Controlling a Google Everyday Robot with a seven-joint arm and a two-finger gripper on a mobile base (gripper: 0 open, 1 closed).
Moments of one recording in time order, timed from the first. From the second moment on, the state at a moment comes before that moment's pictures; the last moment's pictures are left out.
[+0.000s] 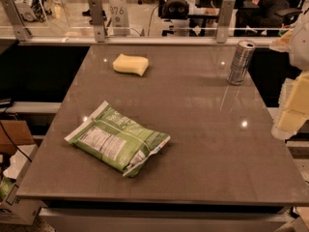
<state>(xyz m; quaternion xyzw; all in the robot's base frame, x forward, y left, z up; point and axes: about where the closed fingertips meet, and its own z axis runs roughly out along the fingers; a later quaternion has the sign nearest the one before) 0.438 -0.217 0.976 -0.60 0.78 -0.03 0.16</state>
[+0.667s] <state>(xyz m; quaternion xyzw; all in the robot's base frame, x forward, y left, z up) 0.458 -0.225 0.978 -0.59 0.79 -0.06 0.17</state>
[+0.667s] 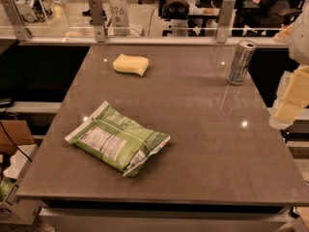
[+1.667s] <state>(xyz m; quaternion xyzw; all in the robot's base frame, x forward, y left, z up) 0.550 -0.274 0.981 -0.53 0.81 -0.06 0.26</state>
